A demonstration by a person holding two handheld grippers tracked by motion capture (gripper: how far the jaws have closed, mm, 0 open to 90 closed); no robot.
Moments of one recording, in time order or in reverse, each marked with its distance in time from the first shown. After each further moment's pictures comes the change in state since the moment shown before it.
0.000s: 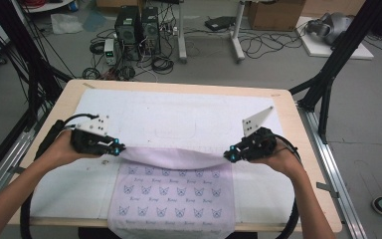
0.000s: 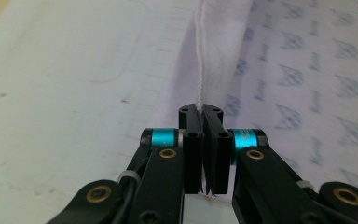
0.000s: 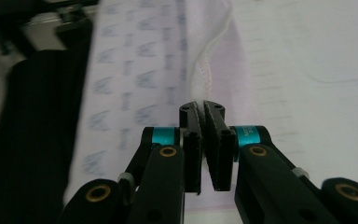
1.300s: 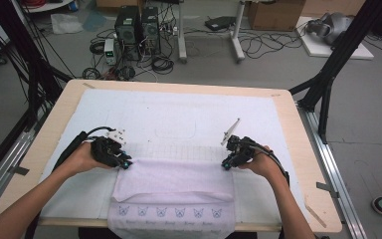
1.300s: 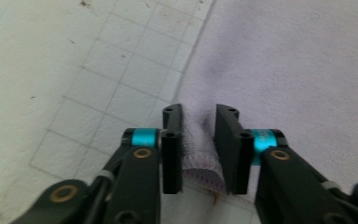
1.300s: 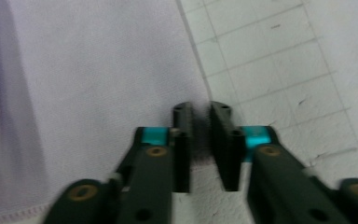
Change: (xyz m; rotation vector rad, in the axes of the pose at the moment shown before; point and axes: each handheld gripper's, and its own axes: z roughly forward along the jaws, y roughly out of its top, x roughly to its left) left arm 0.034 -0.033 0.070 0.203 0.027 -0.256; right arm -0.045 -0.027 0.070 0.407 -0.175 0.250
